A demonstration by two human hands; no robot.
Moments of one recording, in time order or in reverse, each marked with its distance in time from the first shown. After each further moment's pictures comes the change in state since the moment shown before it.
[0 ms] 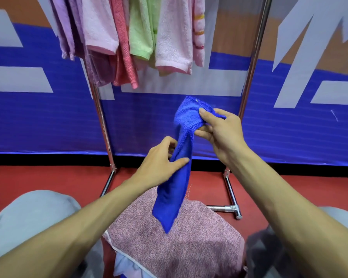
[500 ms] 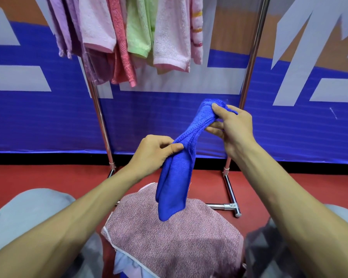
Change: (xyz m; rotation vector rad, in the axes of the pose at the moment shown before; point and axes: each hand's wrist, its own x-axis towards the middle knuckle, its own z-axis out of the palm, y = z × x) left_hand 0.009 0.001 -0.016 -0.196 -0.019 0.024; right_hand 0.008 -0.007 -0.016 -0.029 0.141 -0.007
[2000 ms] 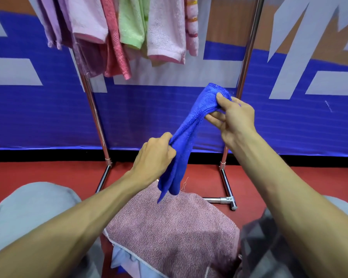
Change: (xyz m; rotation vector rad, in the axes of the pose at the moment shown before) left_hand -0.002 -0.009 0.028 0.548 0.130 -0.014; right_hand 0.006 -0.003 -0.006 0.152 0.058 0.034
